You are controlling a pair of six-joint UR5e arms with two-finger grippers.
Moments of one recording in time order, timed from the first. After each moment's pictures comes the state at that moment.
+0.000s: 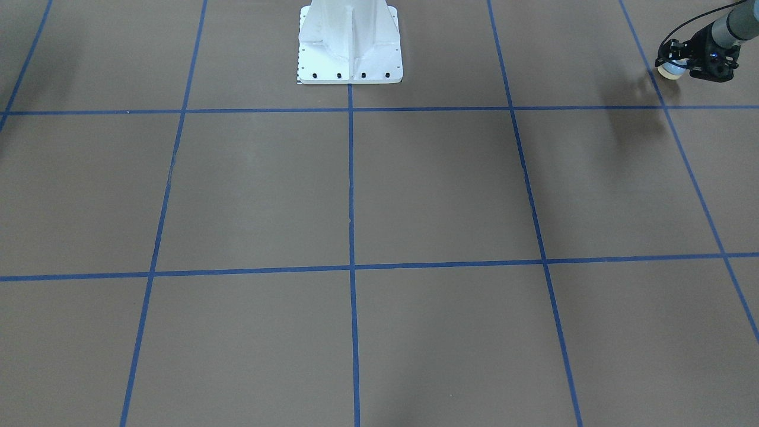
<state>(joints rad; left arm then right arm) -0.69 -0.90 -1.55 -2.65 -2.35 -0.66 1.59 -1.88 1.50 -0.72 2.36 -0.02</state>
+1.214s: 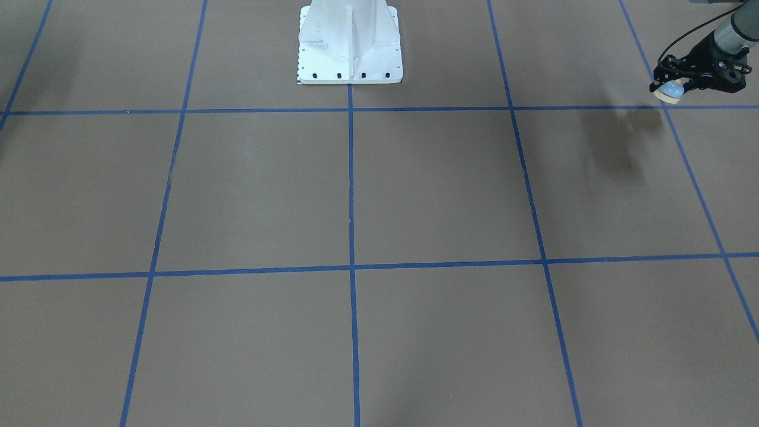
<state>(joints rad) -0.95 -1.04 -1.64 -2.64 -2.26 -0.66 1.59 -1.88 1.50 -0.72 2.36 -0.02</state>
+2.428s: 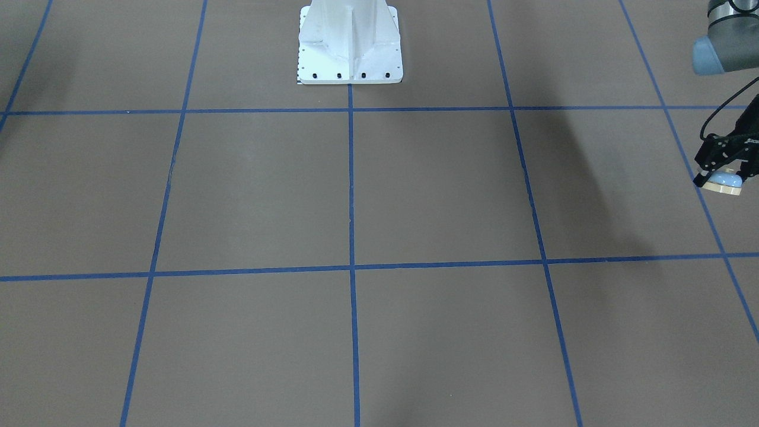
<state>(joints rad) -1.22 -1.44 -1.57 -2.57 -2.12 -0.66 1.59 -1.84 1.47 -0.73 2.36 -0.01</state>
